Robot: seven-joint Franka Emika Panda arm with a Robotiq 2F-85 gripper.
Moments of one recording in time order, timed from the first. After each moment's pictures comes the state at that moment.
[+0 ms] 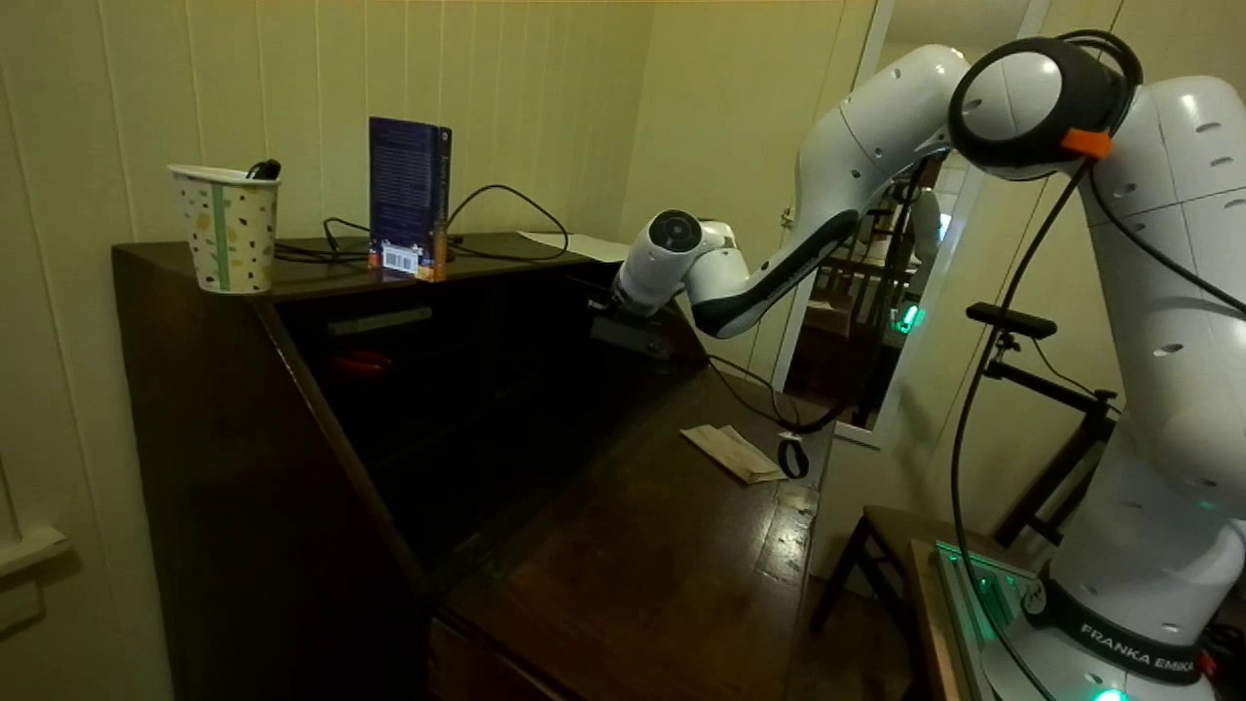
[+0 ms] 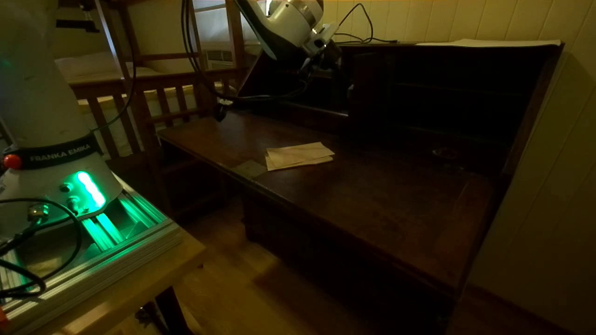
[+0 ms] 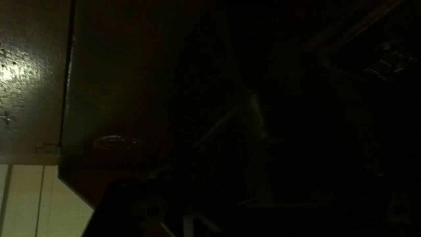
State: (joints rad) arm -0.35 0.50 -0.03 -1.84 -1.40 2.76 2.04
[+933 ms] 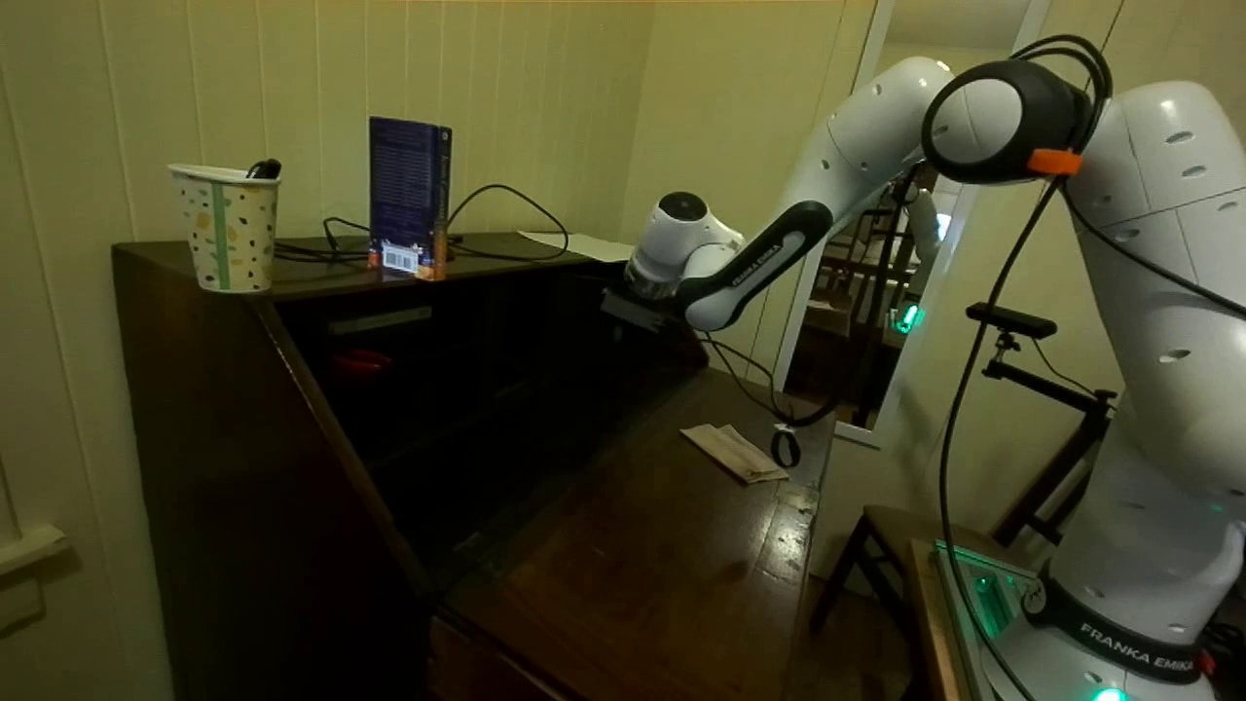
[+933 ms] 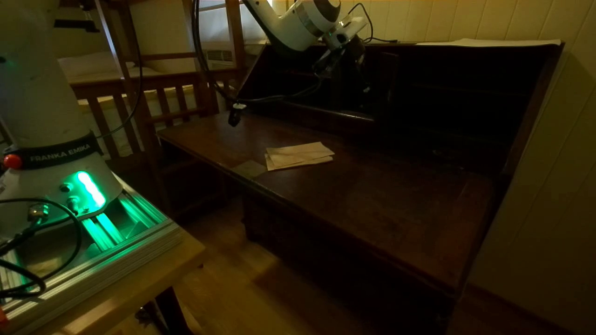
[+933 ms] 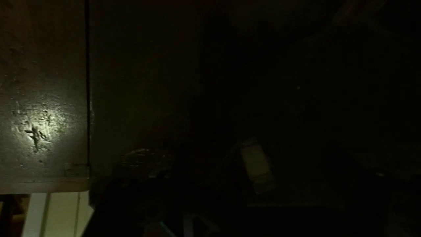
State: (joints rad) arm -0.24 0.55 -0.23 -1.80 -0.77 2.86 1.58
